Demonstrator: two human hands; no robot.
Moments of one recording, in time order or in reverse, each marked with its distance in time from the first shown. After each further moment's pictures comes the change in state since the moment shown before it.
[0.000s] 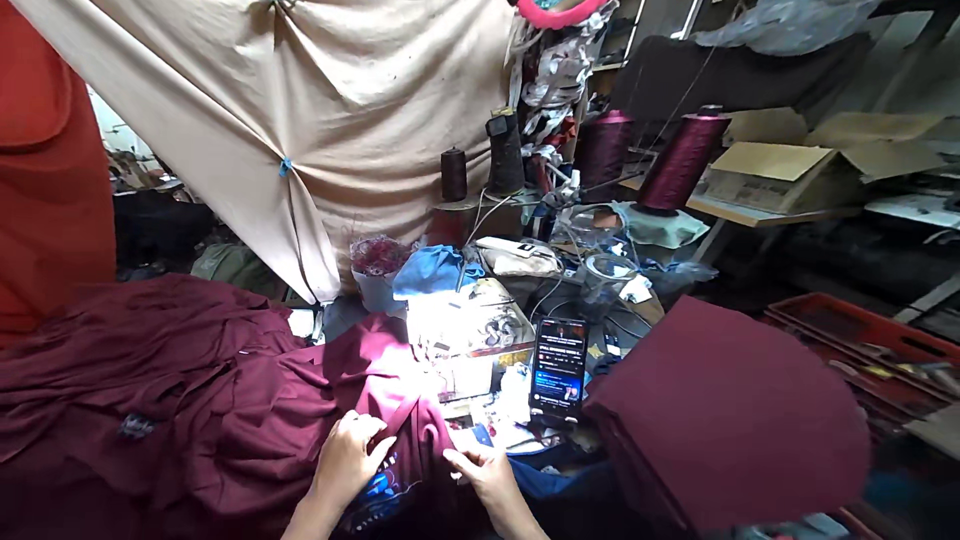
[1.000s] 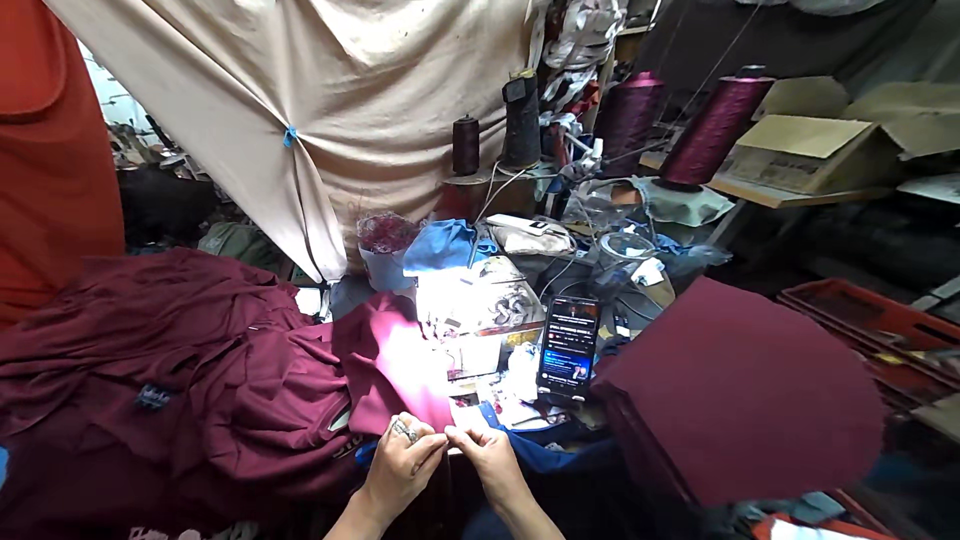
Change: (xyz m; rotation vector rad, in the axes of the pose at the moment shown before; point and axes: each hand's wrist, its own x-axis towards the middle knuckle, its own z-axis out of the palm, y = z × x) left_hand -0.026 0.031 0.058 -0.257 0.316 0.367; right_hand -0.009 -0.009 0.014 0.147 -0.001 0.007
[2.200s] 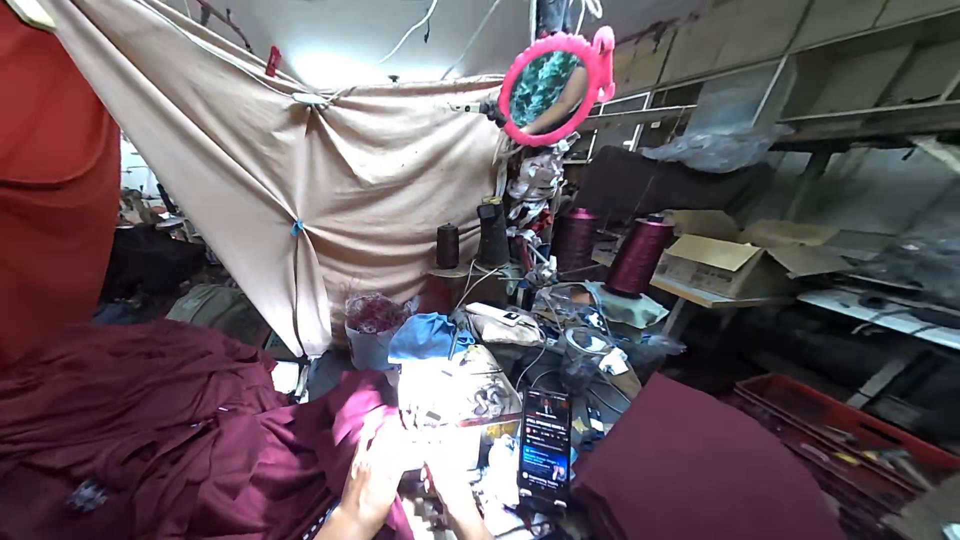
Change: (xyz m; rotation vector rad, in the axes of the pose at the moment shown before) left_hand 0.086 -0.052 0.008 0.354 -0.180 -0.120; right_hand 0.108 -0.026 0.020 -0.307 0.086 0.085
